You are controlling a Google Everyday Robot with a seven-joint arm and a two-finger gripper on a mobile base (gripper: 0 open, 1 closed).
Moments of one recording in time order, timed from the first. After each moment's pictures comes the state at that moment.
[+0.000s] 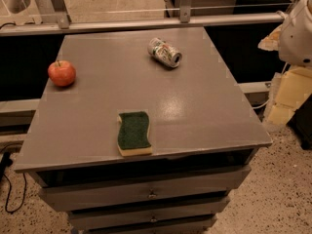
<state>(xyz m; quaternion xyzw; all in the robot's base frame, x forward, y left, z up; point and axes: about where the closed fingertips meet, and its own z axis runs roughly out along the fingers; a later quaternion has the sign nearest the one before) 0.438 -0.216 0.978 -0.60 0.78 -0.04 0.16</state>
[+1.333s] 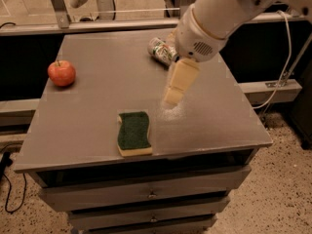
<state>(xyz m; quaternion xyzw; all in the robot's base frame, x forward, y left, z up) 0.522 -0.050 0.950 -0.65 0.71 0.07 0.26</state>
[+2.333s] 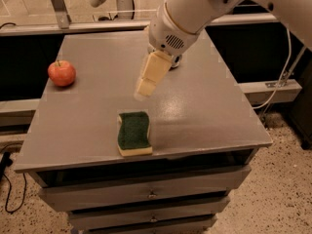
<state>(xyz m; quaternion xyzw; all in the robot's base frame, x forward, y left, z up) 0.542 0.011 0.959 -0.66 0.69 0.10 0.30</state>
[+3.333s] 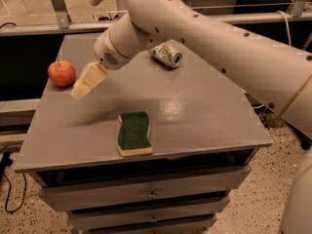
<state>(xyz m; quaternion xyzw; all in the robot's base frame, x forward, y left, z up) 0.612 0.160 0.901 -0.60 0.68 0.23 0.36</state>
